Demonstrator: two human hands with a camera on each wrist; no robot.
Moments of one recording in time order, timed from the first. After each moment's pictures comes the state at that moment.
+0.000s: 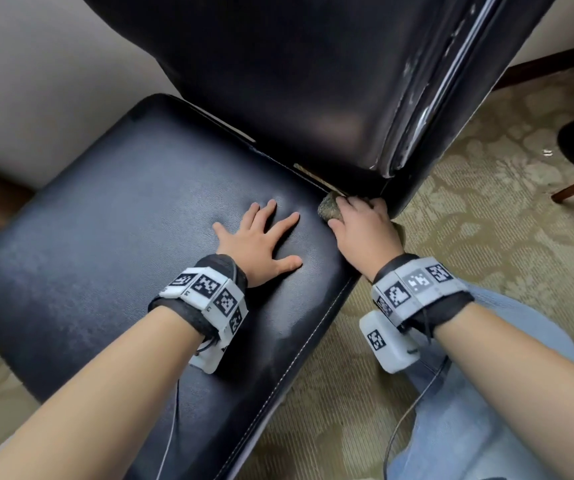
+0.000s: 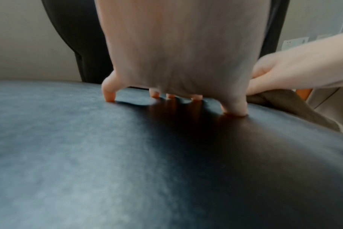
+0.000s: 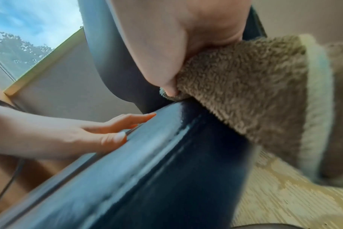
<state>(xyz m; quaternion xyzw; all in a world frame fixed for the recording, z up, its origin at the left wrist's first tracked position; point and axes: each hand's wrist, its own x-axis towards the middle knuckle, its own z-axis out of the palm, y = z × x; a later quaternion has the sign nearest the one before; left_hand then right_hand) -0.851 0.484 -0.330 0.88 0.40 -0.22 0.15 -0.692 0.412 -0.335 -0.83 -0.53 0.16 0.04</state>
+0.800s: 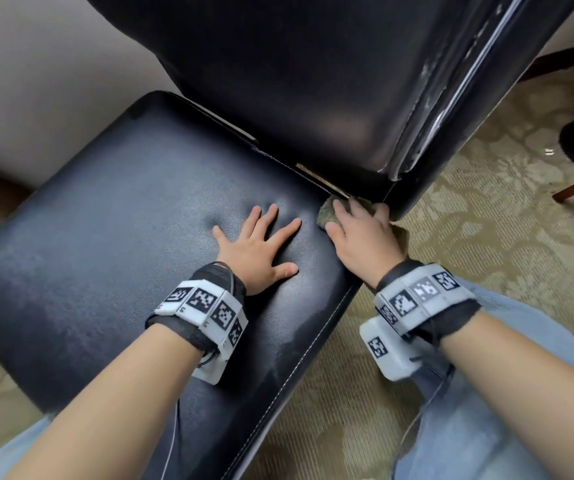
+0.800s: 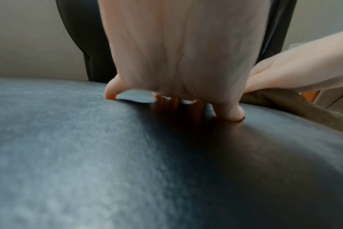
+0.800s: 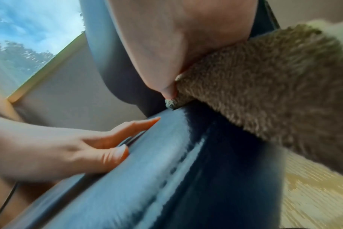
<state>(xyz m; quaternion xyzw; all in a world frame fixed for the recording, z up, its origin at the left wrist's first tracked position) -0.857 0.484 -0.333 0.88 0.38 -0.24 0.16 -0.699 0.413 -0.332 -0.83 -0.52 0.22 0.03</state>
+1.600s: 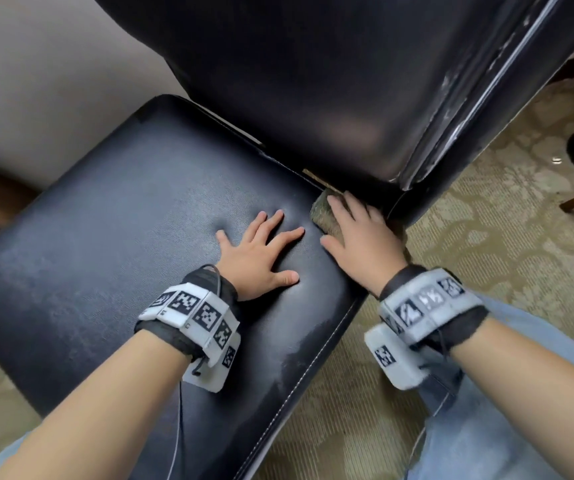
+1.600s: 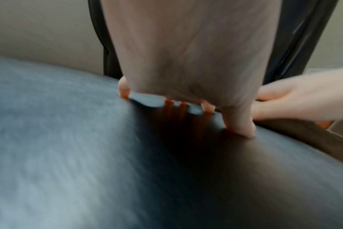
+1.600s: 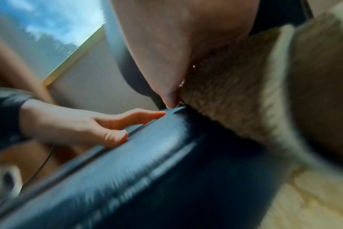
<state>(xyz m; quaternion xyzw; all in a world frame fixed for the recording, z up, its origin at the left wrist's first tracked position) -0.866 0.493 -0.331 0.88 0.37 -0.21 0.22 -0.701 0.422 -0.328 -0.80 -0.55 0.23 0.02</state>
